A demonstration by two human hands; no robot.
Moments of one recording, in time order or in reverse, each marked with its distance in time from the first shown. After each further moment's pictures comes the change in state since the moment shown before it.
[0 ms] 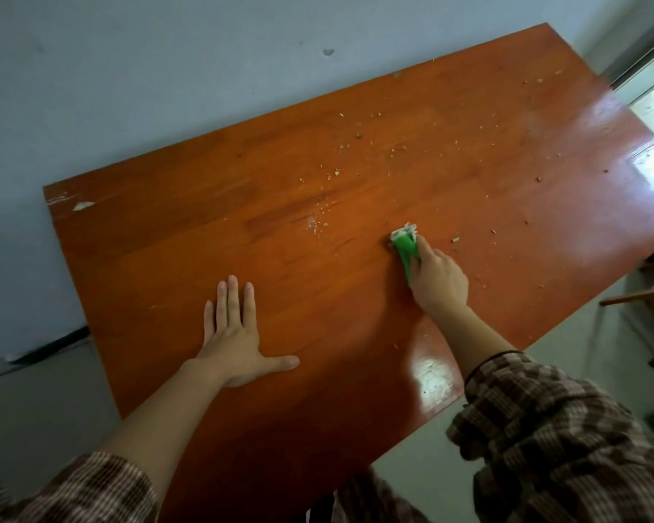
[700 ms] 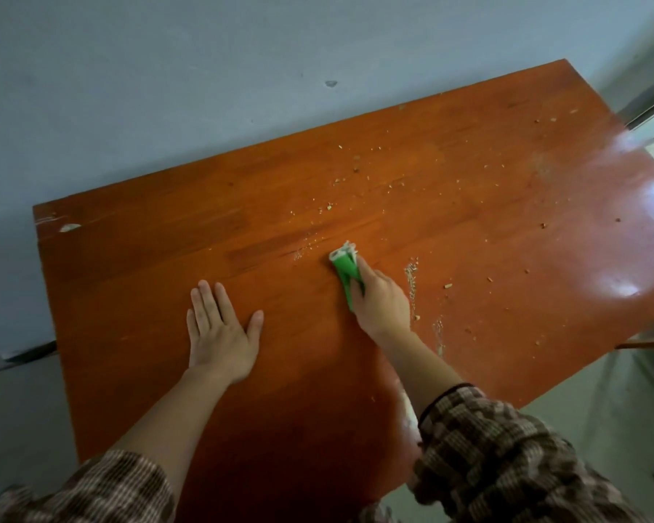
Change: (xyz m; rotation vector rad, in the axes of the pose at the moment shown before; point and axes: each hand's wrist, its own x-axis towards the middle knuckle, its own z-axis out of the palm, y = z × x) left_hand 0.048 0.032 -0.023 -0.199 0.274 -0.295; right_hand 0.033 -0.052 0.009 0.241 -0.106 -0.225
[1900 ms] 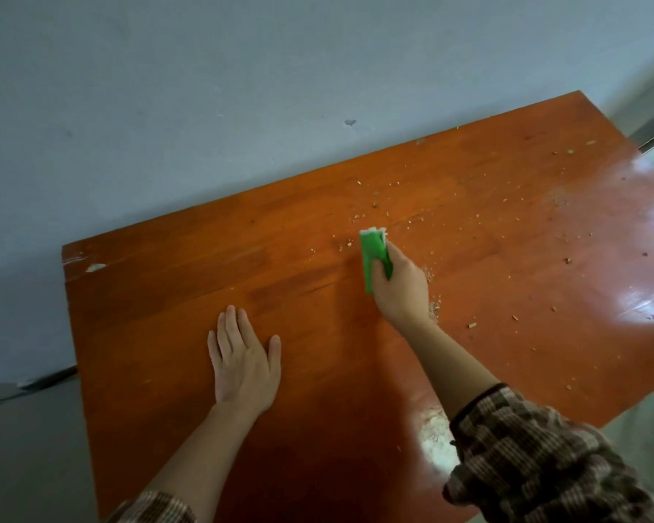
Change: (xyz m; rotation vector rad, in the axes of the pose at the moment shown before) left_hand 0.018 0.006 -0.008 -0.056 0.248 0.026; right_hand 0.074 -0.027 -0.021 0.223 0.102 0.122
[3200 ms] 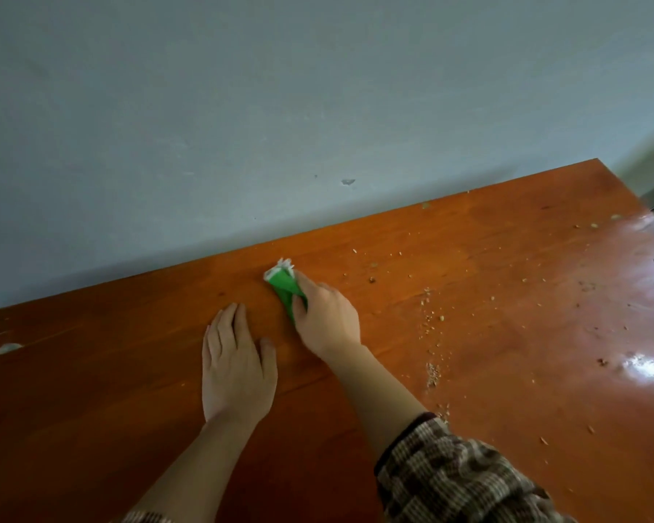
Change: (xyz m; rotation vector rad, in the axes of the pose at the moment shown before) left_hand 0.125 0.067 -0.004 -0.101 0.257 0.009; right_hand 0.099 -0.052 0.062 -0.122 -0.162 -0.306
